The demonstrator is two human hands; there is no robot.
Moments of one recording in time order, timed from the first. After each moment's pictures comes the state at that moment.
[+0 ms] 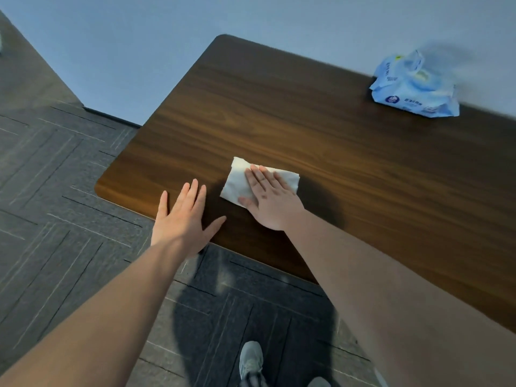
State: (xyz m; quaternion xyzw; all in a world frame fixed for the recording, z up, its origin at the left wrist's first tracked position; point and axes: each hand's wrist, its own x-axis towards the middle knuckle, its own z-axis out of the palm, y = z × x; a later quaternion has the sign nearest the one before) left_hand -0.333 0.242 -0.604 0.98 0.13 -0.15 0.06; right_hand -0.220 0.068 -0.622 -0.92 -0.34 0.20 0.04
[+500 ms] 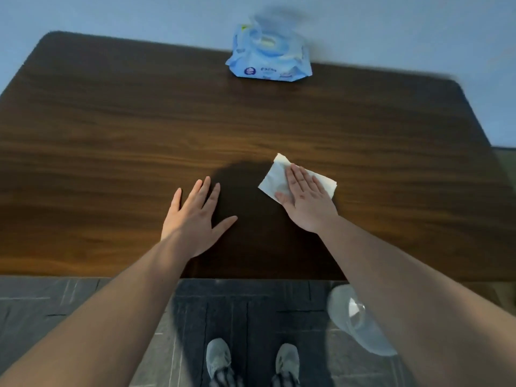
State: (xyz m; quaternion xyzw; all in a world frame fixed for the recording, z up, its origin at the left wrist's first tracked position) left_hand -0.265 0.023 -0.600 0.97 -0.10 -0.20 0.06; right_hand -0.235 -0.227 -0.616 -0.98 -0.07 0.19 0.05
